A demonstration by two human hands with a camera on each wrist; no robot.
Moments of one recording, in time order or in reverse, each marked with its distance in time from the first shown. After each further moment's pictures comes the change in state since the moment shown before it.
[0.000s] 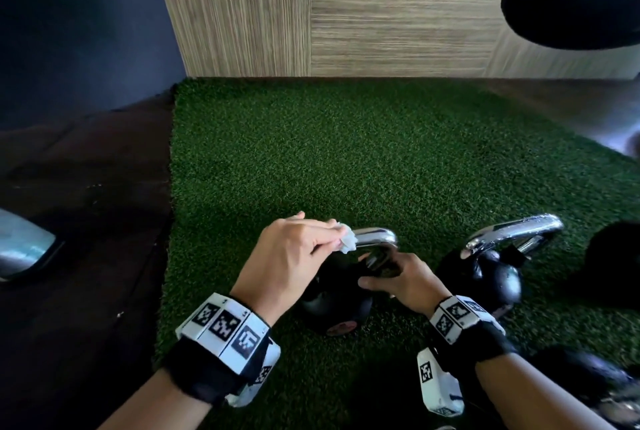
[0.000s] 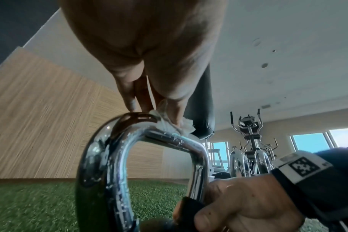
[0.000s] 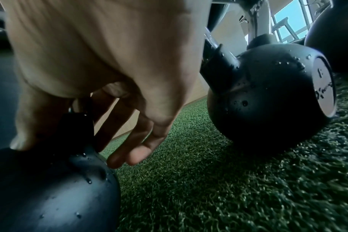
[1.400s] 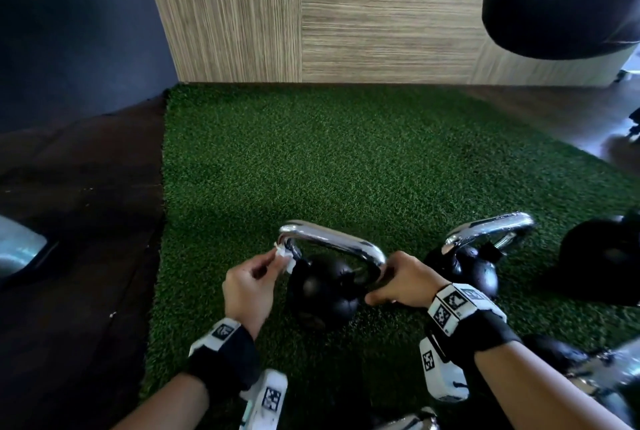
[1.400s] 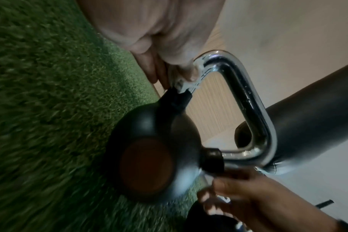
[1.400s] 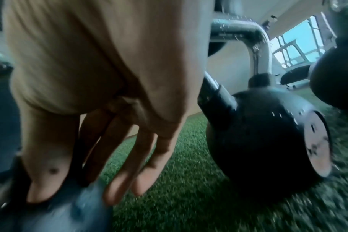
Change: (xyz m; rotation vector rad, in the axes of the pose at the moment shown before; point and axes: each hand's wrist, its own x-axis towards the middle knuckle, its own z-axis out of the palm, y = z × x) left_hand -0.067 -0.062 0.062 -0.328 0.315 -0.797; right_hand -0.026 -0.028 -0.033 -0.297 -0.173 0.020
